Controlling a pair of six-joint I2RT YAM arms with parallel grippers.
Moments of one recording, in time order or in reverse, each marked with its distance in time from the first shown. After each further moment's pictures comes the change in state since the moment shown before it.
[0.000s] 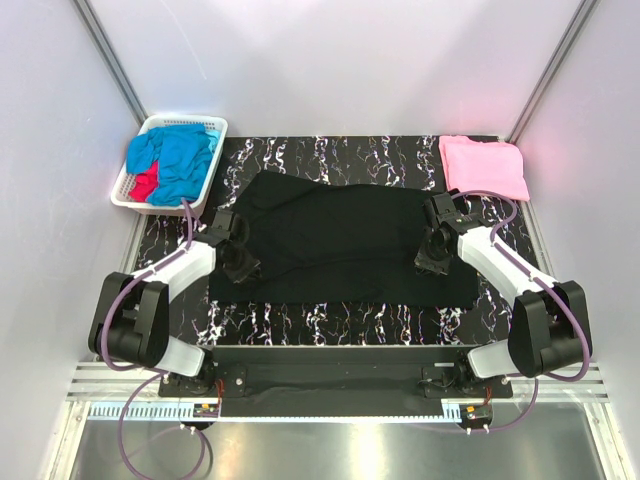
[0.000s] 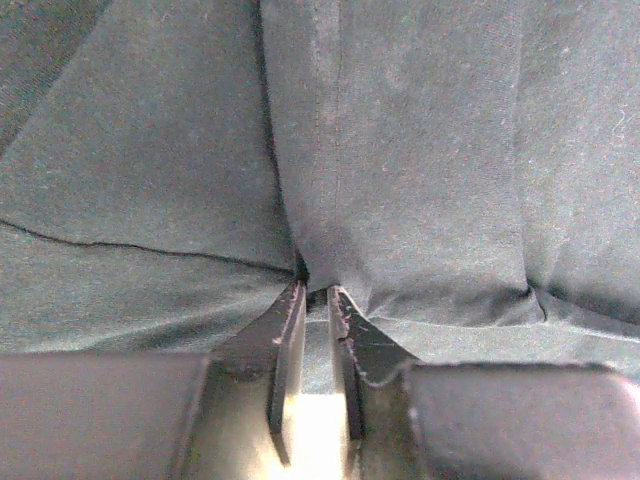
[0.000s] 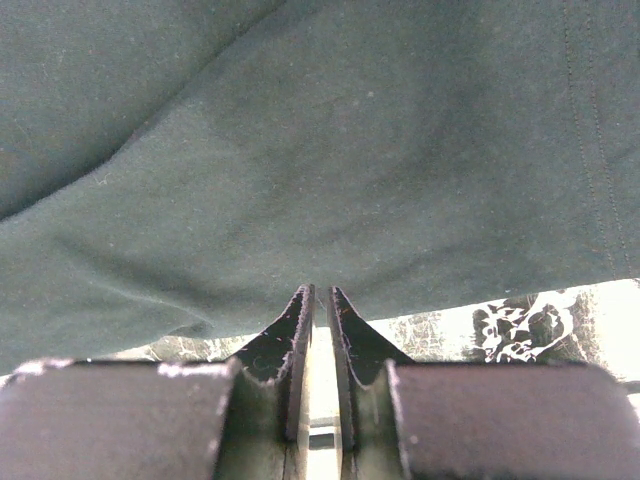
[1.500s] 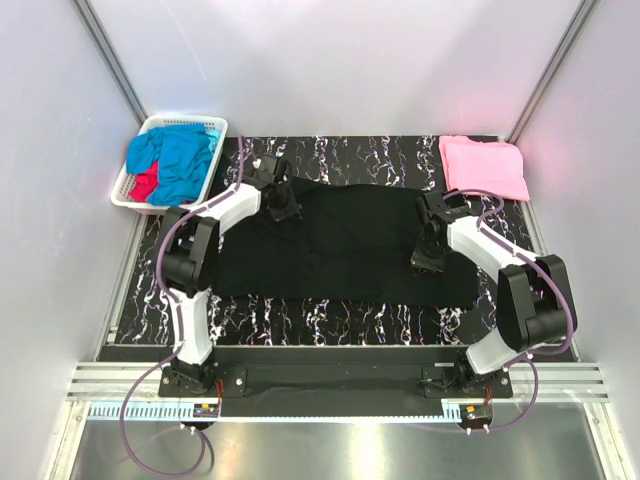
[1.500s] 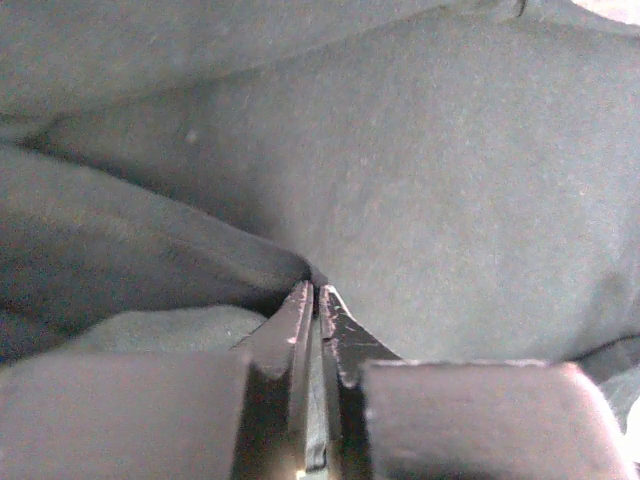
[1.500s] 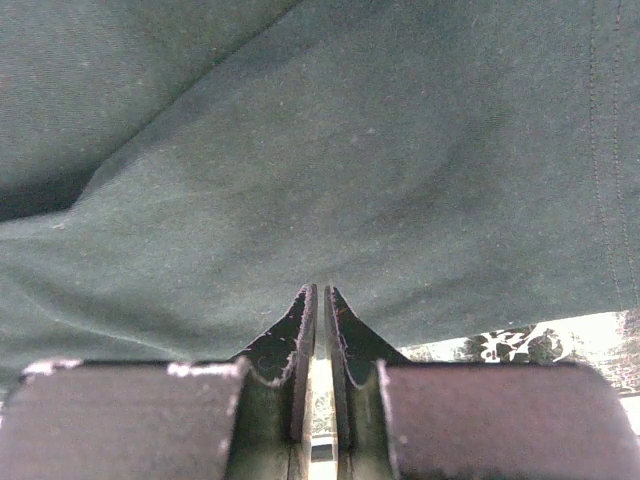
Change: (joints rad) left arm -0.114 0.549 0.689 0.077 0.049 0.179; right arm 0.000 0.145 0.049 0.005 0.013 -0.020
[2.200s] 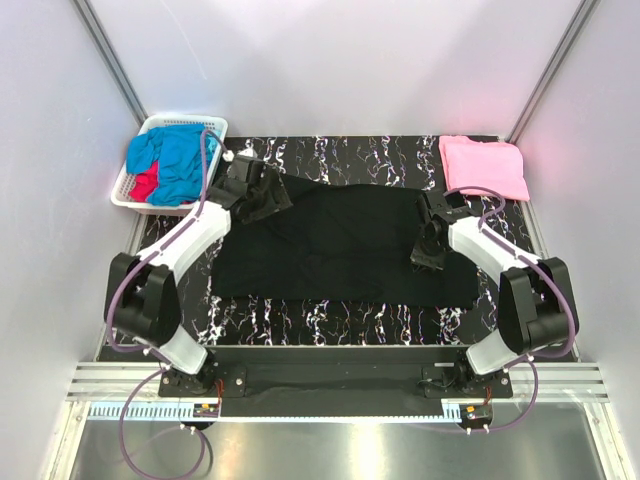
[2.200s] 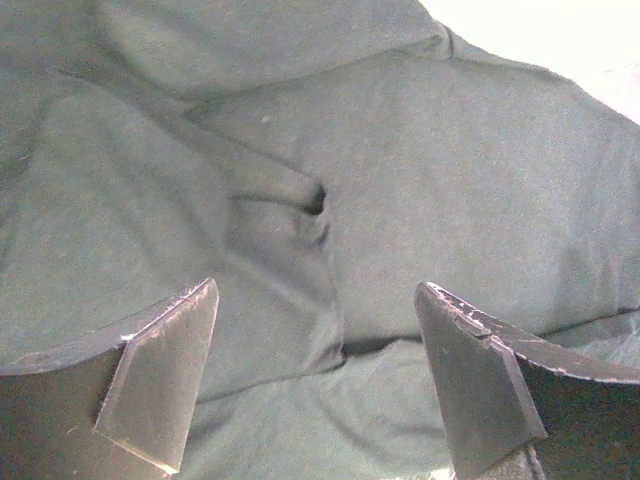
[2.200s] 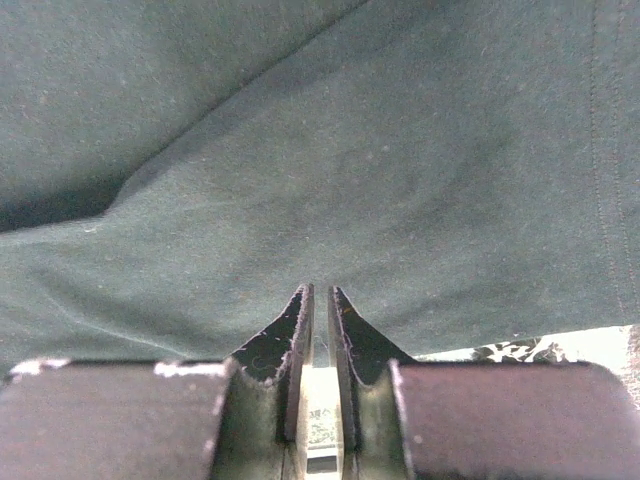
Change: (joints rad) left arm 0.000 -0.389 -0.215 0.008 -0.150 0.060; right arm 0.000 -0.009 0.000 0.032 0.001 -0.007
